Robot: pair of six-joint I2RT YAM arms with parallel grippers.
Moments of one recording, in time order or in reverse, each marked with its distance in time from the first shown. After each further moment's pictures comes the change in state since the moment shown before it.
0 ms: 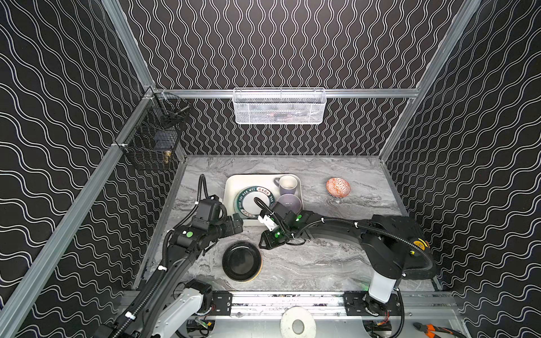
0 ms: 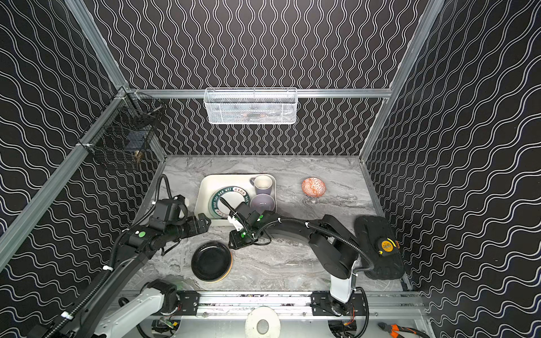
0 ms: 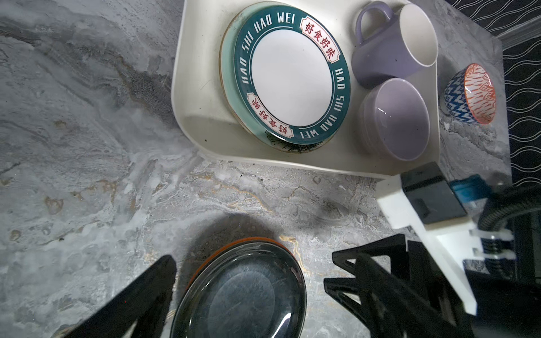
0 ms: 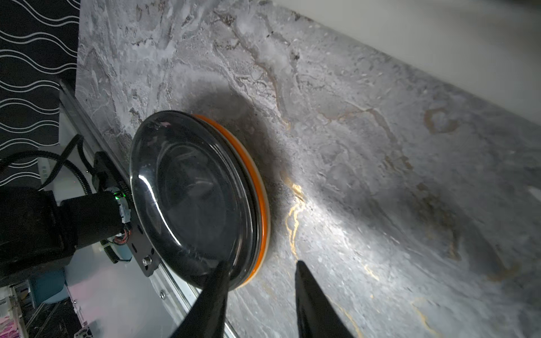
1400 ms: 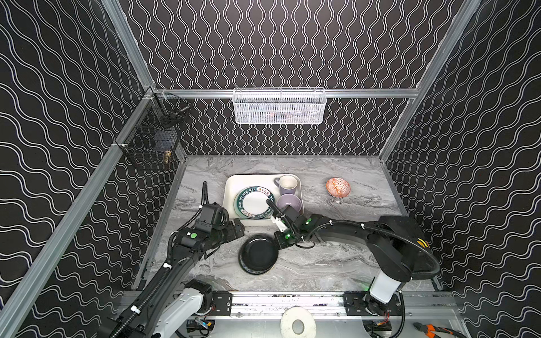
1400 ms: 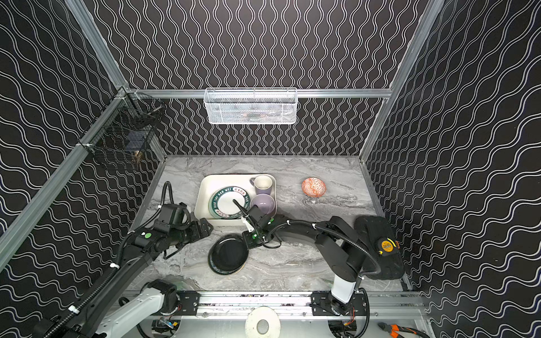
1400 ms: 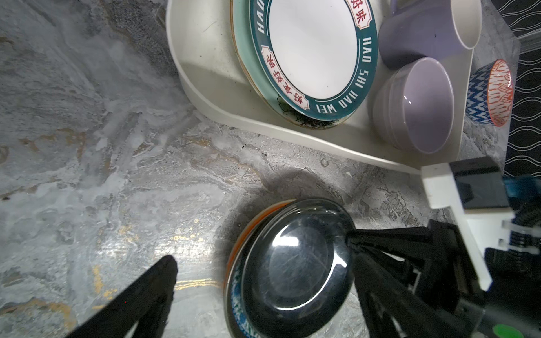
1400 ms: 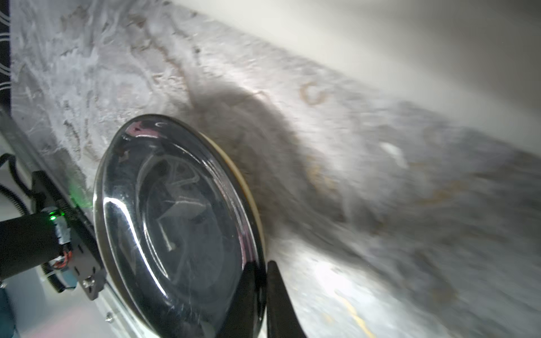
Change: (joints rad) left arm -0.001 0.036 -0.078 0.030 0.064 -0.095; right arm -0.081 -0.103 -0.189 0.043 0.123 -0.019
